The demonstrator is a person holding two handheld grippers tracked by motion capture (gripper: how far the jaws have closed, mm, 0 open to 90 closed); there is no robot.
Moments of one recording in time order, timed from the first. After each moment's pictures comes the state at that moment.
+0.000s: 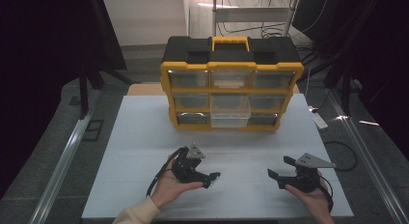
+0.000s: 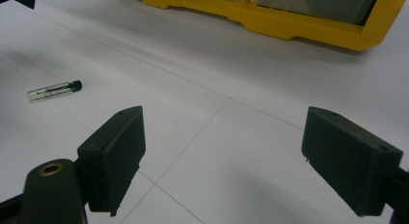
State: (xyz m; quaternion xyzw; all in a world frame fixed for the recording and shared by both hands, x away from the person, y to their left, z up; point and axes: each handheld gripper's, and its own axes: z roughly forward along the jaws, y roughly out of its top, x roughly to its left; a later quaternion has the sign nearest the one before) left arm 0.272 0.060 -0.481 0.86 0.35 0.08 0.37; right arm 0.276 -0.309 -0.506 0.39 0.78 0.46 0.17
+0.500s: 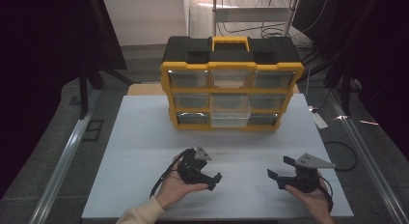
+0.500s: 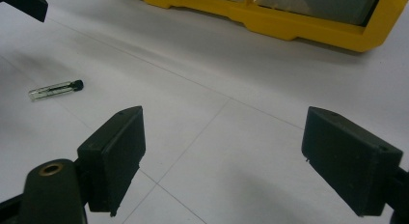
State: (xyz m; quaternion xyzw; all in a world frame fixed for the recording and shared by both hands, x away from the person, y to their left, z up) left arm 0.272 0.047 -0.486 0.87 0.35 0.07 0.34; right arm 0.274 -0.307 -0.505 0.39 0.78 0.46 0.18
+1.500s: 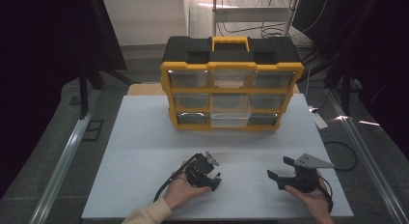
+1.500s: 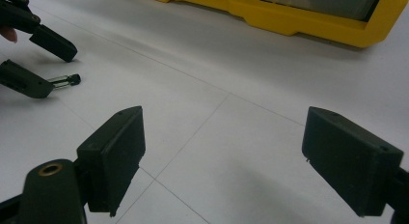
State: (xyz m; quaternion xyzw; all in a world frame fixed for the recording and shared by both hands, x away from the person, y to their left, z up) left arm 0.280 0.024 -0.519 0.90 0.34 0.07 0.26; right arm 0.275 -0.307 -0.507 0.38 0.79 0.45 0.18
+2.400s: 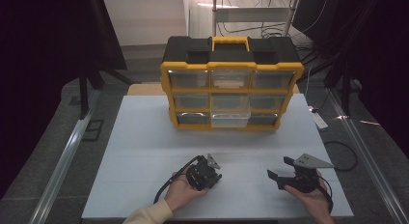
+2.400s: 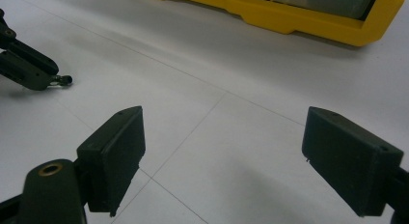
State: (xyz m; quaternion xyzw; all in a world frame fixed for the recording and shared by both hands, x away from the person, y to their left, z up) left arm 0.273 0.023 -0.516 0.91 0.32 0.05 0.28; right arm 0.275 -0.307 -0.507 0.39 0.79 0.44 0.18
